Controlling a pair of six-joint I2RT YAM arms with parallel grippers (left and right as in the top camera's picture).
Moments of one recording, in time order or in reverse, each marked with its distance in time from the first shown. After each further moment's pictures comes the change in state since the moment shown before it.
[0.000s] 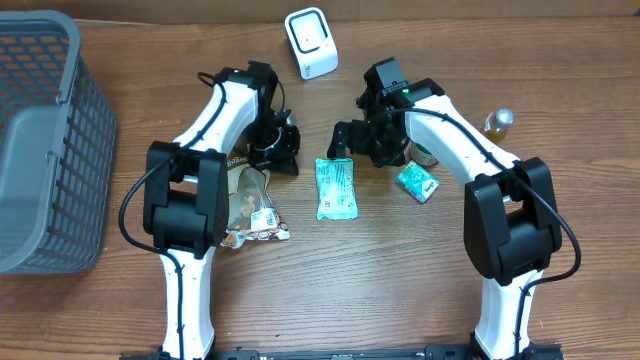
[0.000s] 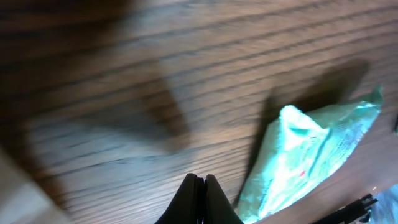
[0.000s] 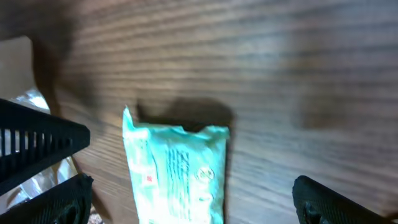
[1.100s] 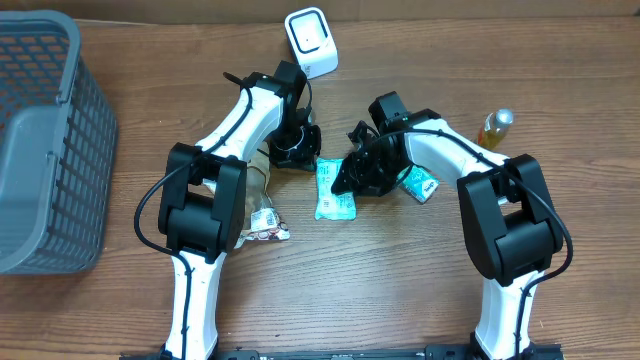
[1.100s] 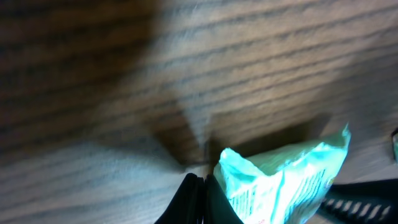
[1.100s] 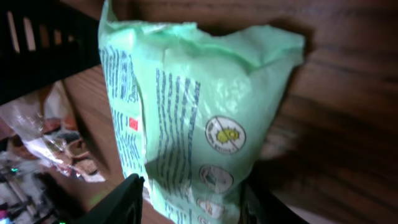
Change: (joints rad) left arm -0.095 0.000 0.001 0.121 -0.066 -0.101; right arm -0.003 -0.001 -0.244 0.150 -0.261 -0.126
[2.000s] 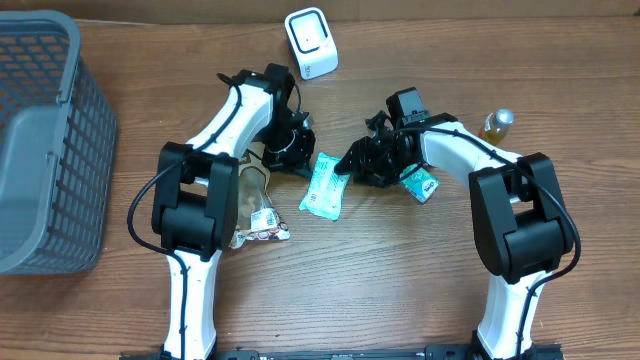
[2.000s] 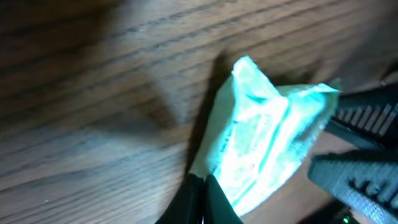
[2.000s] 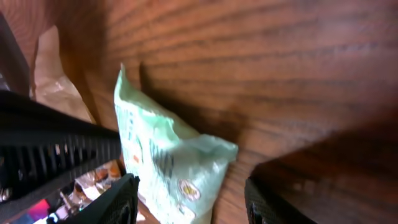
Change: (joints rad) left arm 0.049 0.000 0.000 -0.105 0.114 0.158; right arm -0.075 -0.009 -0.059 0.215 -0.060 0.240
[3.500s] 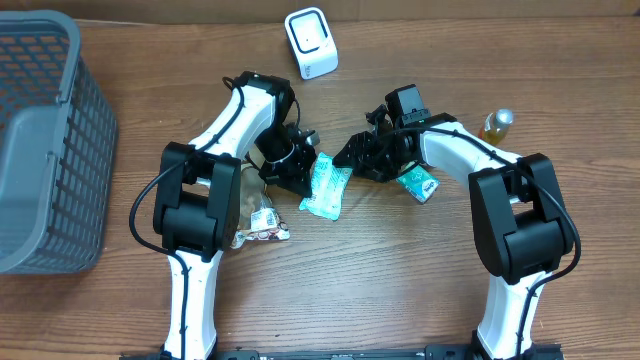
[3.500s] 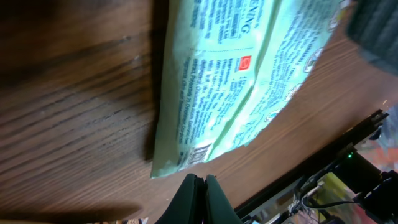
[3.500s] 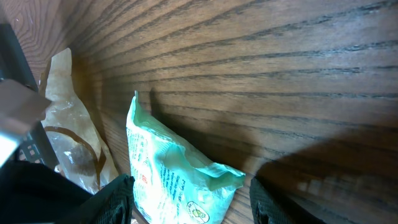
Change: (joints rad) left arm -0.016 0.000 -0.018 -0.204 0.046 0.178; right arm 0.004 -0.003 -0.001 0.059 0.029 0.028
